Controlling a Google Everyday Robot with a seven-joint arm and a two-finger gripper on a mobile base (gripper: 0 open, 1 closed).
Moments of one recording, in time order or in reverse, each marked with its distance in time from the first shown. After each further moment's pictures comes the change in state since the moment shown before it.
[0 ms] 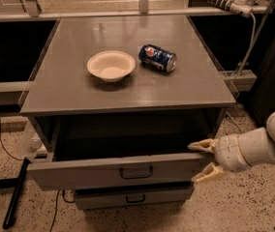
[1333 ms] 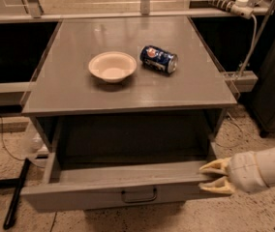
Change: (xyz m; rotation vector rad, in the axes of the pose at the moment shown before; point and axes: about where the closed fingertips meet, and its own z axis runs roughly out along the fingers) arm -0.001 0.049 -0.021 -0.011 -0.035 0.009
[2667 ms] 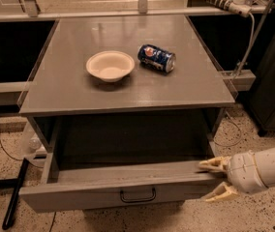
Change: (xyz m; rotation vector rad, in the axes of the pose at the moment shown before) arm 0.003 0.005 0.002 -0.015 -0.012 0.007
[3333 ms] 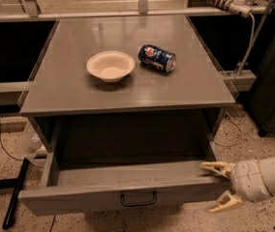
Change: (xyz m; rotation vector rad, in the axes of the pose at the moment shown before) arm 0.009 0.021 -0.001 -0.021 -0.023 0.016
